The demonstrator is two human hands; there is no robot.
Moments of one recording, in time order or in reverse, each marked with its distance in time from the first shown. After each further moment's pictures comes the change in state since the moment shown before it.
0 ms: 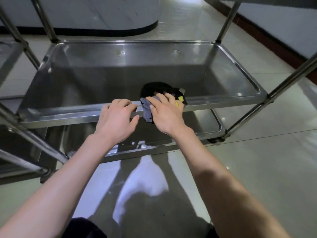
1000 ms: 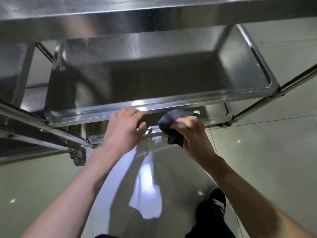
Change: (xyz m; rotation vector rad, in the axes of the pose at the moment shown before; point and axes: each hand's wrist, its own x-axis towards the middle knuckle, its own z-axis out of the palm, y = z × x) left_hand -0.017 0.042 -0.060 -0.098 -0.223 -0.059; right_hand -0.093 0.058 -0.064 0.186 0.001 -0.214
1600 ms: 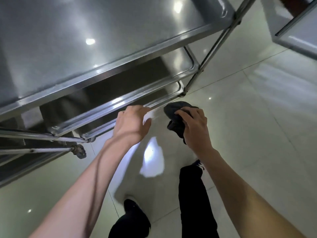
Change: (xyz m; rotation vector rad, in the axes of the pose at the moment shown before) left_hand -0.053 0.170 -0.180 -0.169 -0.275 0.150; right_hand -0.105 -0.070 -0.231 0.033 0.176 0.539
